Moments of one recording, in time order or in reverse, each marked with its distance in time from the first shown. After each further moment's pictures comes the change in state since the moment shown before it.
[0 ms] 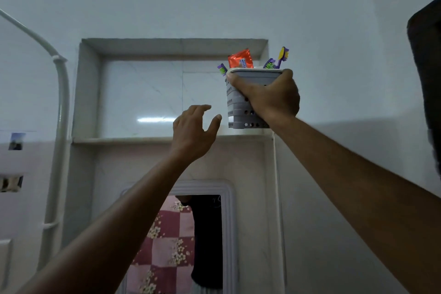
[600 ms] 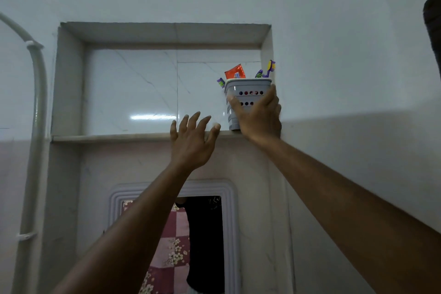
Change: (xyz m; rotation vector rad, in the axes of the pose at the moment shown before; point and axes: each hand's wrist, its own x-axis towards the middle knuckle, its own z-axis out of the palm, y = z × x) left_hand -0.009 -0.047 0.062 0.195 -0.222 -0.090; right_hand 0.003 0.090 0.093 -0.203 -0.042 -0.063
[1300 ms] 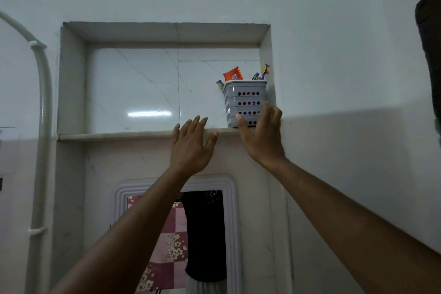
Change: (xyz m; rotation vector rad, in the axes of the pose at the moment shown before) left_hand -0.022 -0.011 -0.006 -0.065 -0.006 0.039; right_hand -0.040 0.038 -0.006 0.087 -0.065 -0.154
